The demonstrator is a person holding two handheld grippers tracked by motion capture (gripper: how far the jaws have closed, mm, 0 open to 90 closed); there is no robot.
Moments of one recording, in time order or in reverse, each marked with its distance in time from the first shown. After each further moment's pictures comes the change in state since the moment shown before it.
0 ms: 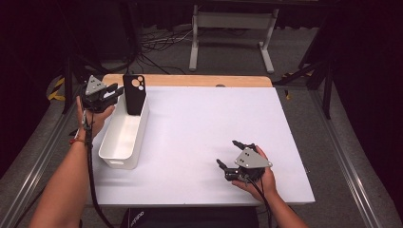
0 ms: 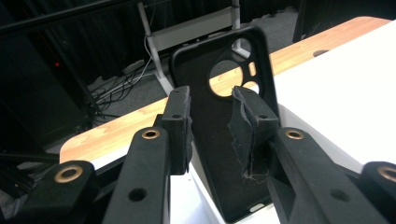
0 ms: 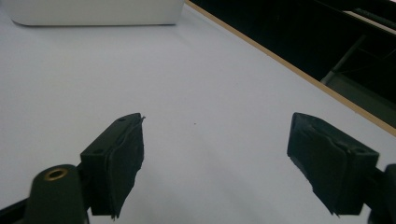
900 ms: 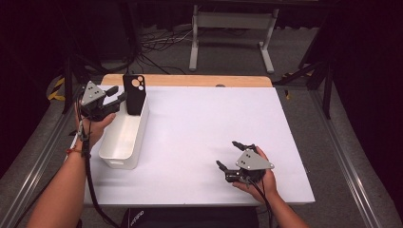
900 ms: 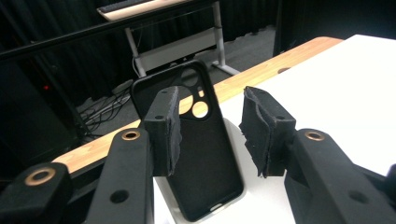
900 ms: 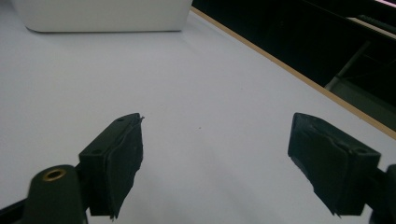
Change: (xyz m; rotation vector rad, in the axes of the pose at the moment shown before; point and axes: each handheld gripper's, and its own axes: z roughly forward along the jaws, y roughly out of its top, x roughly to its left) left arm -0.029 0.006 -0.034 -0.079 -0.050 0.027; right arm 0.001 0.000 -0.004 -0.023 0.019 0.000
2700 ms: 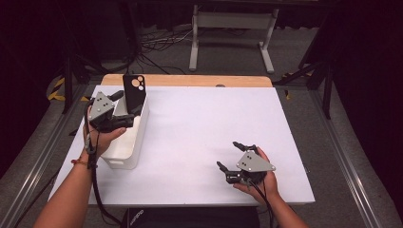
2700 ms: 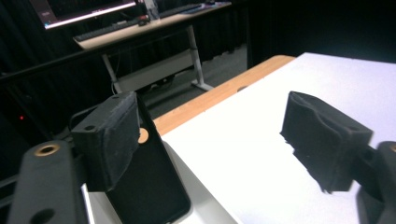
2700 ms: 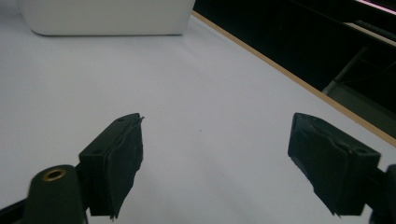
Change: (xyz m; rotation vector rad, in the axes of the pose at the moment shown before) left arm -0.050 0.009 -0.015 -0.074 -0.080 0.047; right arm 0.002 0.003 -0.006 -0.009 -0.004 -0.013
